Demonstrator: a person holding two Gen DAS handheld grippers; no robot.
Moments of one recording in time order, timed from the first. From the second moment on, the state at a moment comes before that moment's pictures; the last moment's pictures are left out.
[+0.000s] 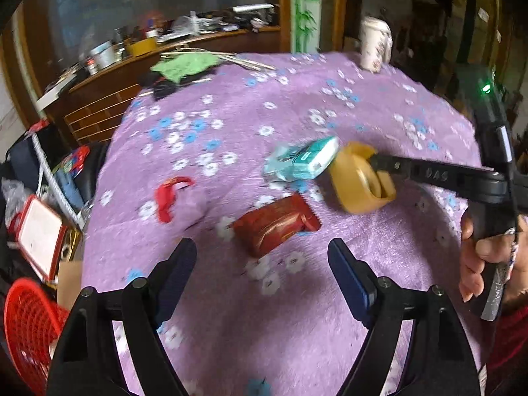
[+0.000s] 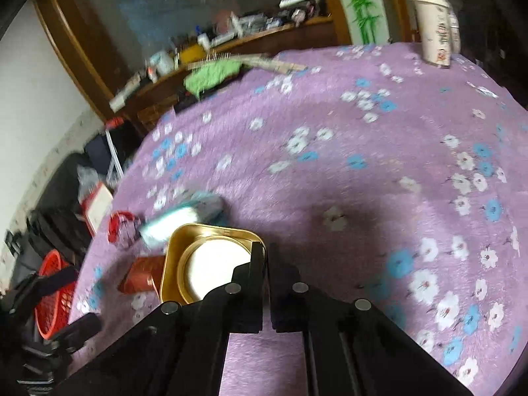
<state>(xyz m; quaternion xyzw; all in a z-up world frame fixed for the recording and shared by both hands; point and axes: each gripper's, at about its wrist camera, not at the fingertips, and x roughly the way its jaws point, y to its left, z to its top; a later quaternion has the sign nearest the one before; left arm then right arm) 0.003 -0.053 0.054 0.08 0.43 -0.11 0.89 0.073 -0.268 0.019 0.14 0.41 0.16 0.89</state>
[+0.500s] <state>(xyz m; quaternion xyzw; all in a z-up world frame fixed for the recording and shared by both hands) 0.052 -0.071 0.017 0.12 0.46 -0.14 0.87 0.061 -0.291 0.042 0.16 0.34 0.20 0.90</state>
